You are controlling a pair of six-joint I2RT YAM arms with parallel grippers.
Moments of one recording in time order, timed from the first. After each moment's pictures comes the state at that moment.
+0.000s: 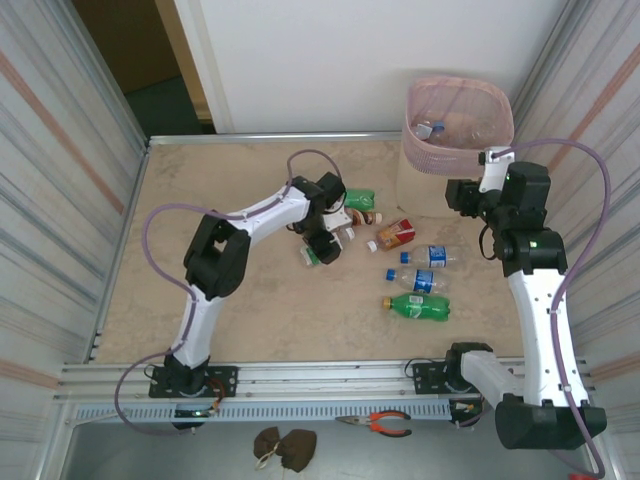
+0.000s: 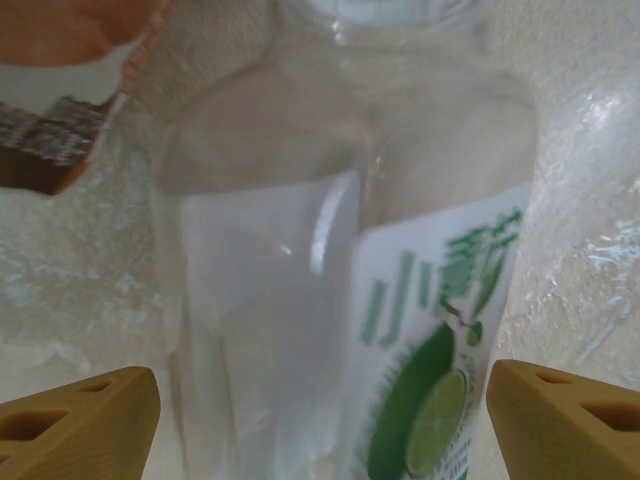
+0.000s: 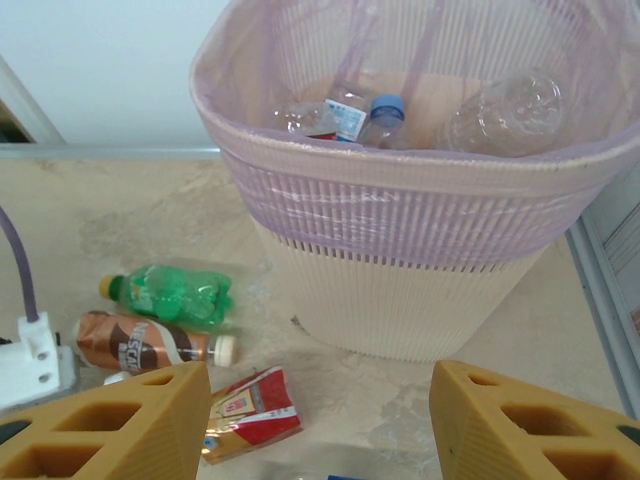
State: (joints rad) left arm -0.69 2.18 1.78 -1.04 0.05 0.29; right arm -0.01 0.97 1.19 -0.67 -0.11 0.02
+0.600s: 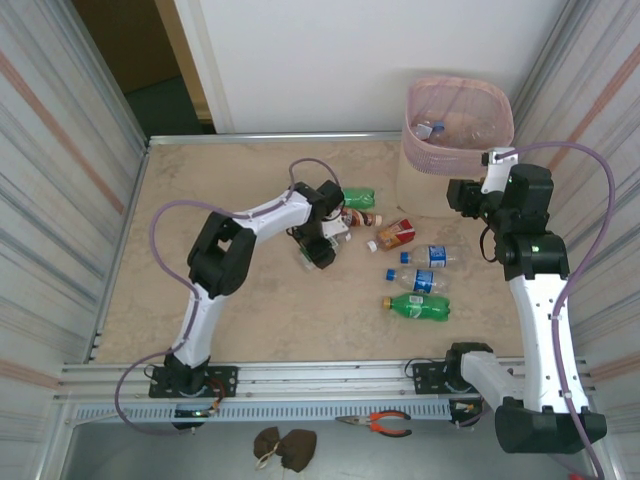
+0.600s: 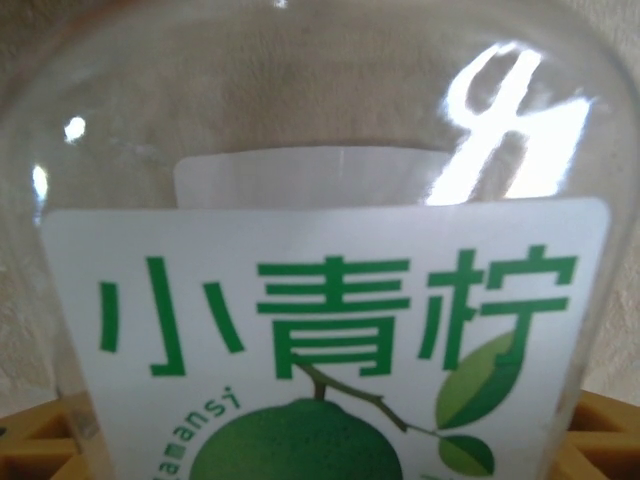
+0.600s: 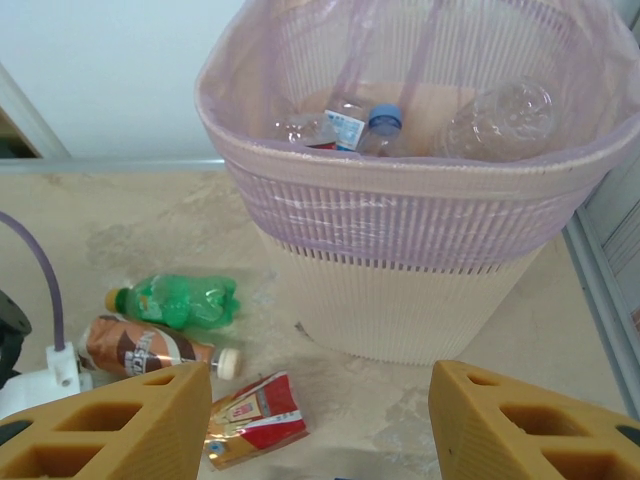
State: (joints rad) left arm -0.70 2.19 1.72 -1.04 0.05 0.28; right arm -0.01 0.95 1.19 -0.67 -0.11 0.05
